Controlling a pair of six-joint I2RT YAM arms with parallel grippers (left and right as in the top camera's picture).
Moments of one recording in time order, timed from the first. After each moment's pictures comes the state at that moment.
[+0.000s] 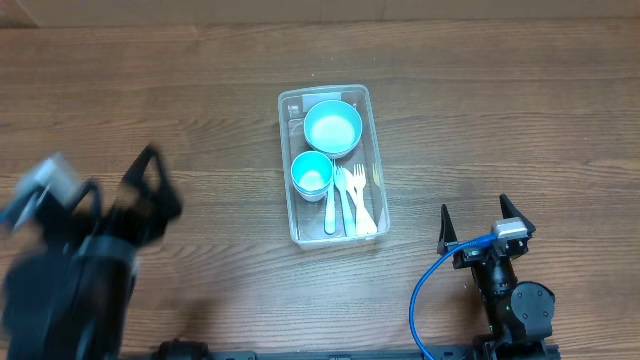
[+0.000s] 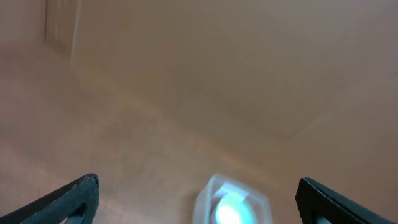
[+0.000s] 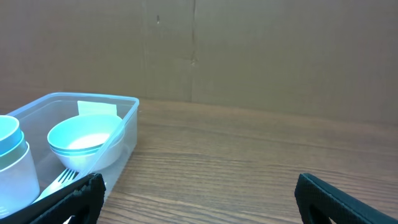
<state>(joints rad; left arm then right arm) -0.05 0.61 1.21 -0.80 -0.14 -0.59 0.10 0.01 0.02 -0.03 -0.05 -0.05</state>
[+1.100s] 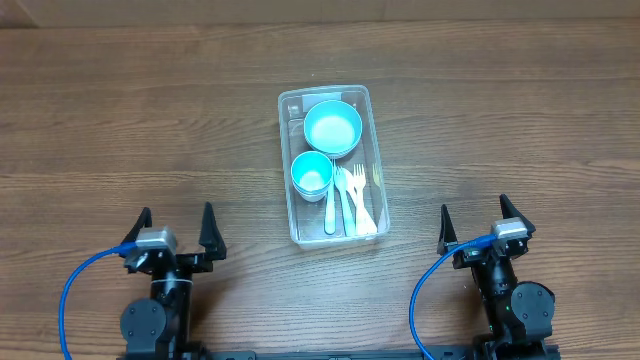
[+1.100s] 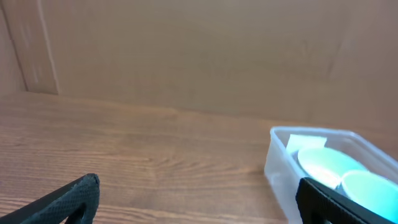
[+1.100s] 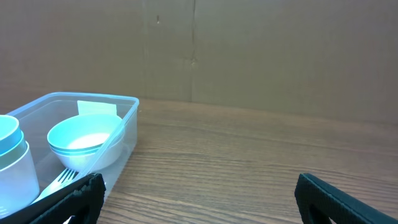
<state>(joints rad) 0.03 0.01 0.10 -0.10 0.01 -0.13 0.10 0.01 0.02 -0.03 -0.05 -0.05</state>
